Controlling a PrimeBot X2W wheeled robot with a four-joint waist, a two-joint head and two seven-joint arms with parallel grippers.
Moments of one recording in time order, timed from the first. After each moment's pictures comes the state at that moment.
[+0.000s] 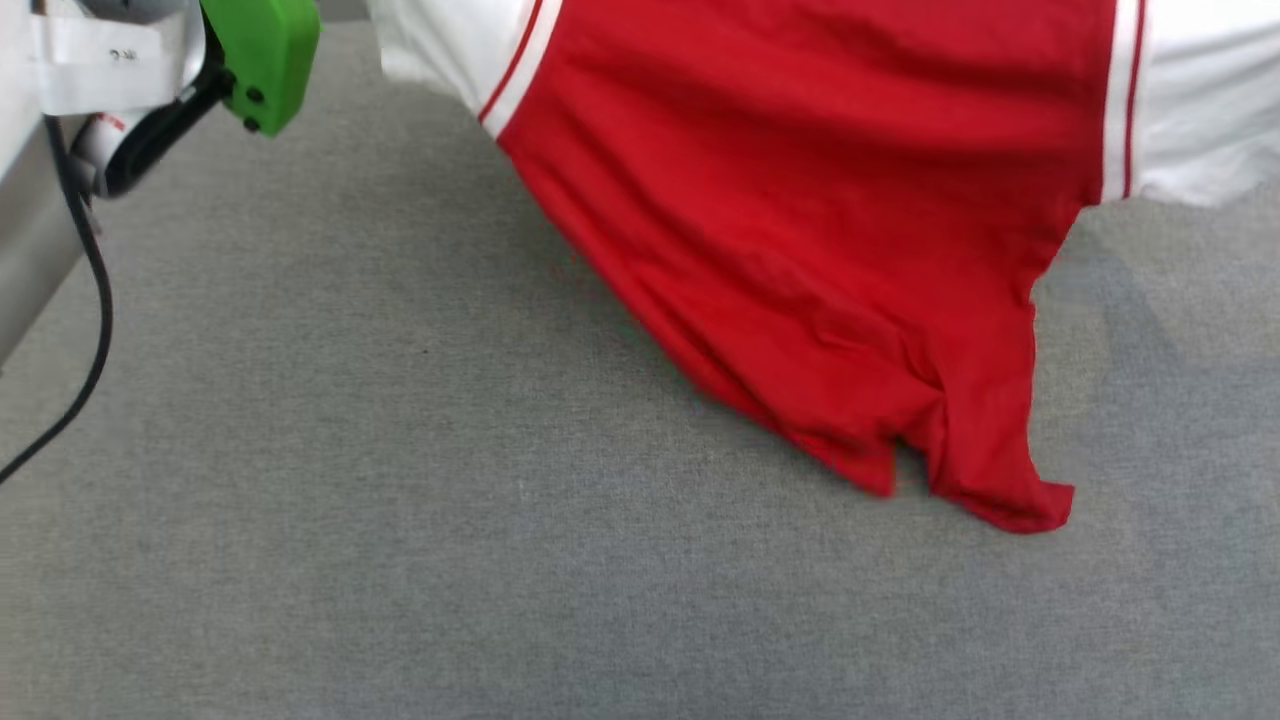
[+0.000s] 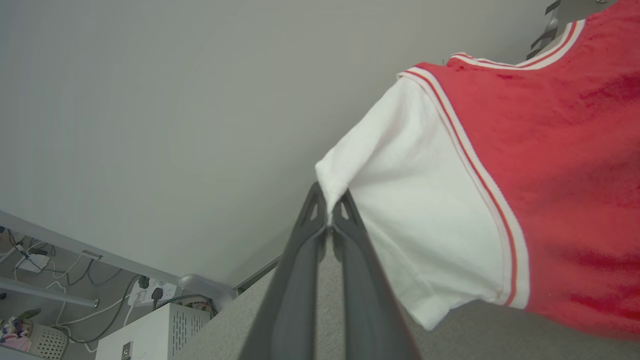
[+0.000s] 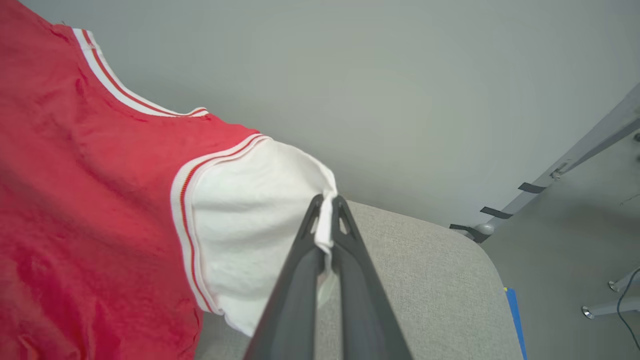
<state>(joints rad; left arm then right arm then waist) -1.41 0.72 -1.14 0.42 -0.89 -0.12 0.13 -0.68 -0.79 0.23 0.12 0.72 0.13 0.28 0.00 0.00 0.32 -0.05</state>
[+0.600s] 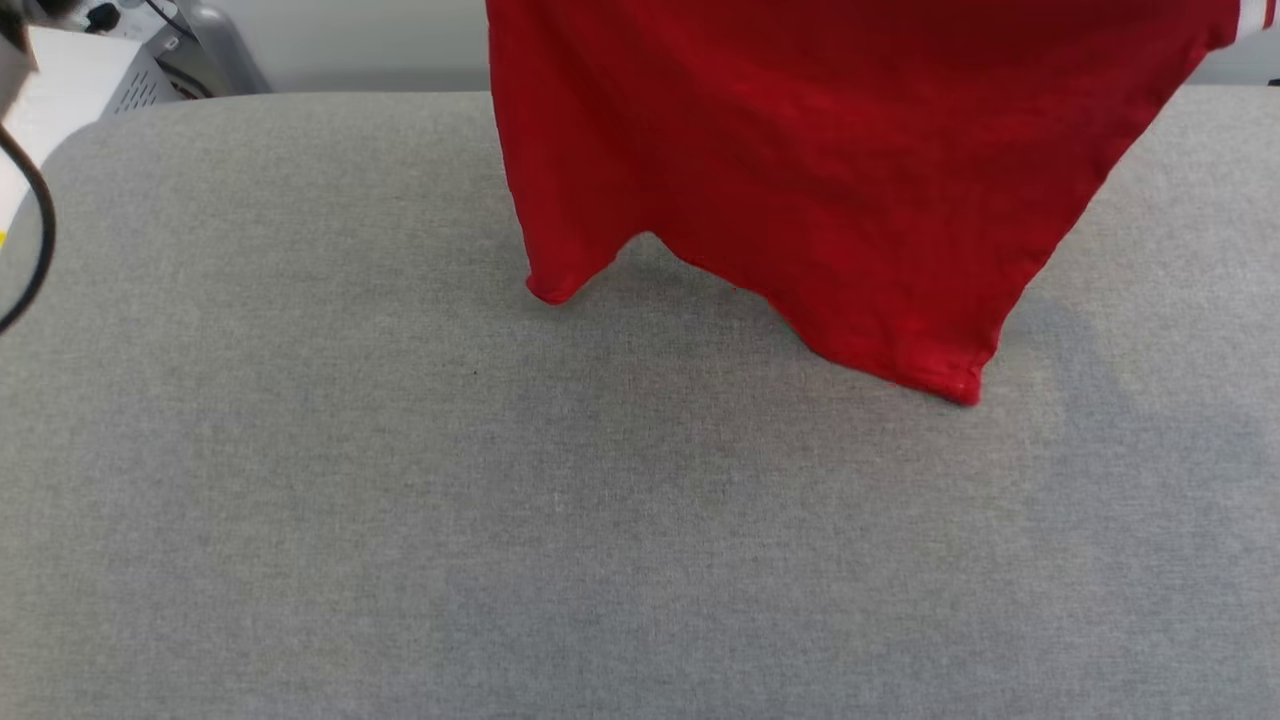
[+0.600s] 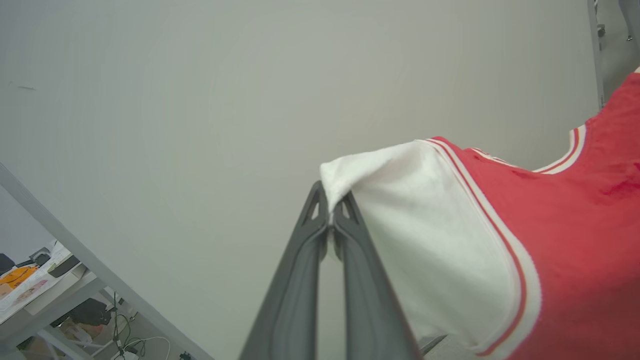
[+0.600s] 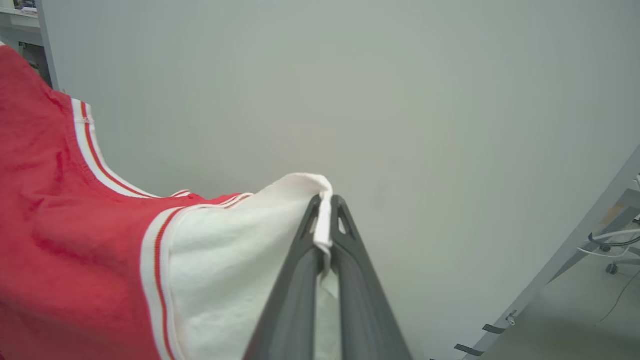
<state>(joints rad) -1.59 0.67 -1.05 0.40 -0.84 -0.06 0.05 -0.98 -0.79 0.26 0.17 0.72 0.13 0.28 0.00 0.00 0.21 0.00</state>
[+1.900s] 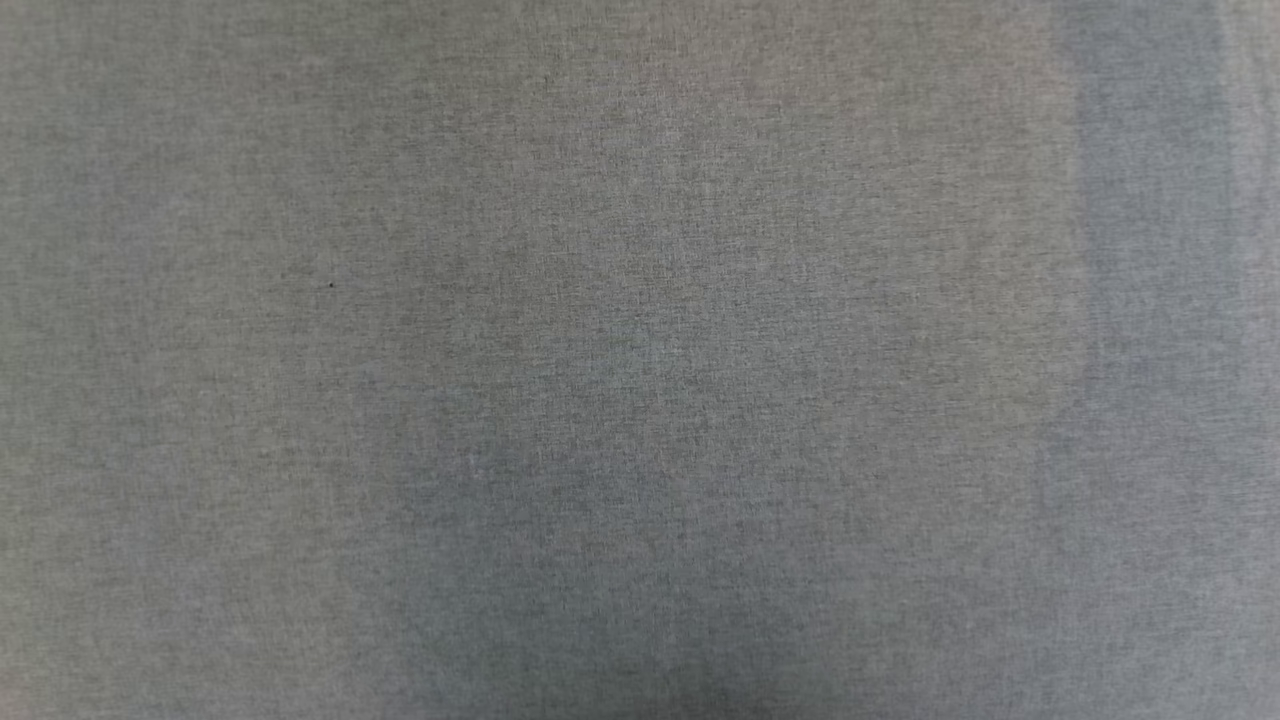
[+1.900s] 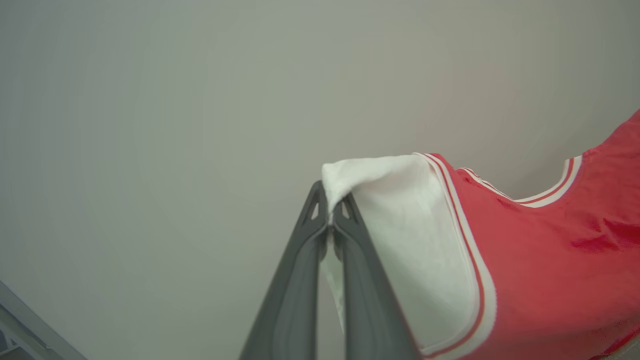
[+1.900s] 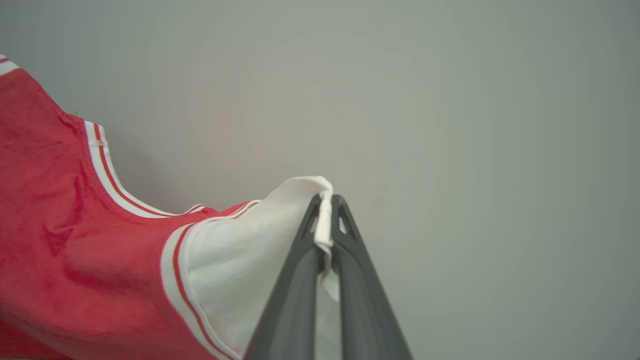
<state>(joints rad) -1.97 0.42 -1.02 1.04 -0.78 -0.13 -0.25 -1.74 -0.47 0.56 0.92 0.50 0.13 -0.19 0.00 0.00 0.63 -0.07</state>
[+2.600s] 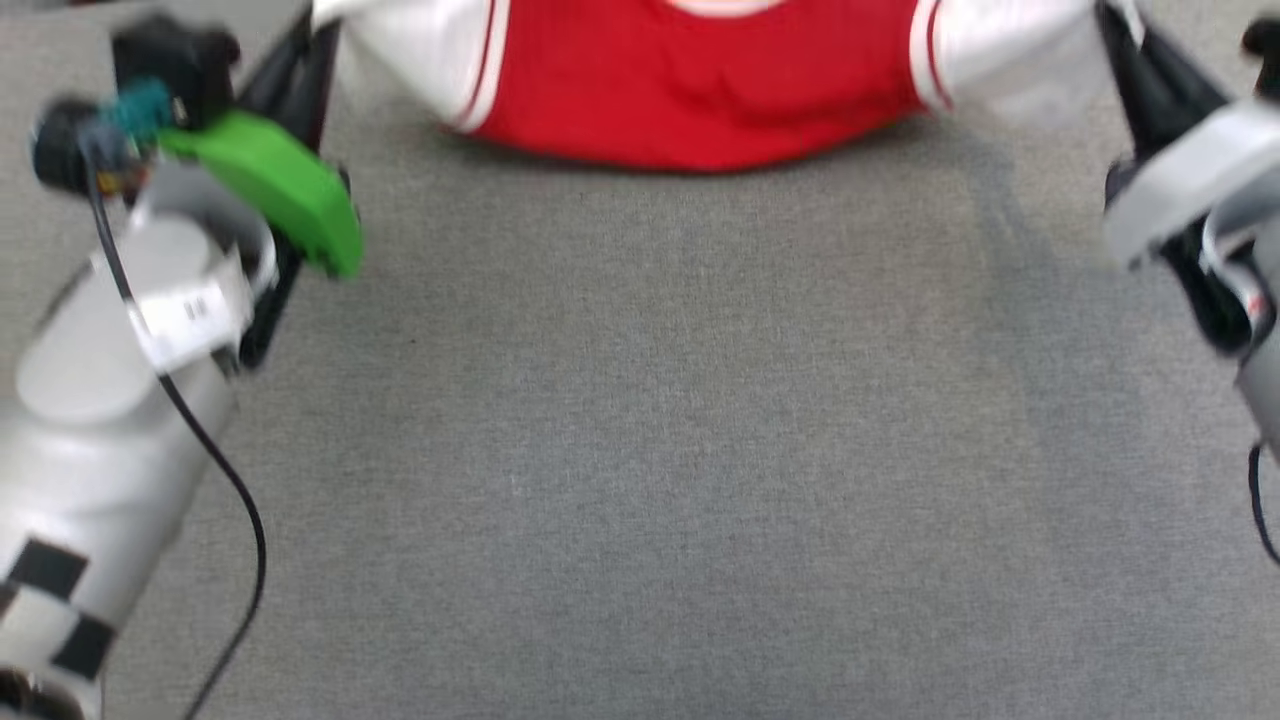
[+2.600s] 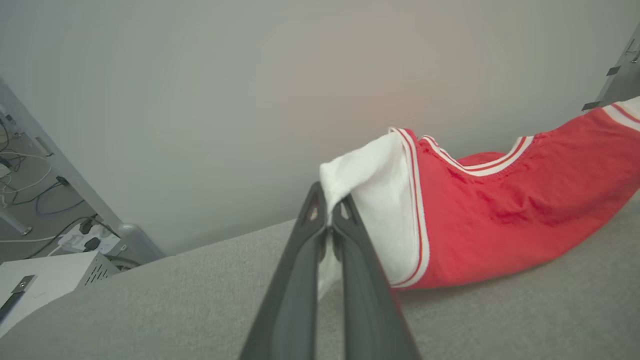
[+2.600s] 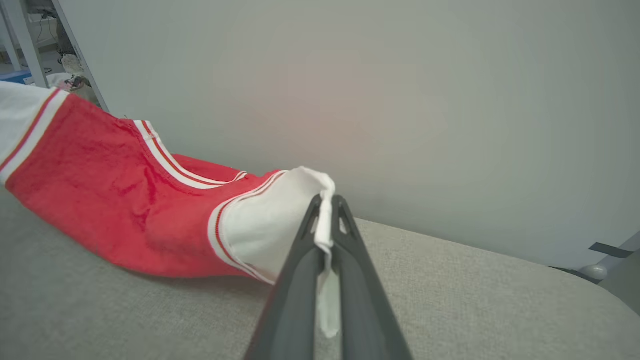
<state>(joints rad) -1.01 0.52 -0.76 0.63 -0.75 -0.06 -0.26 -0.96 -0.48 0.60 0.68 0.66 0.13 -0.26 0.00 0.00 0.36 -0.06</state>
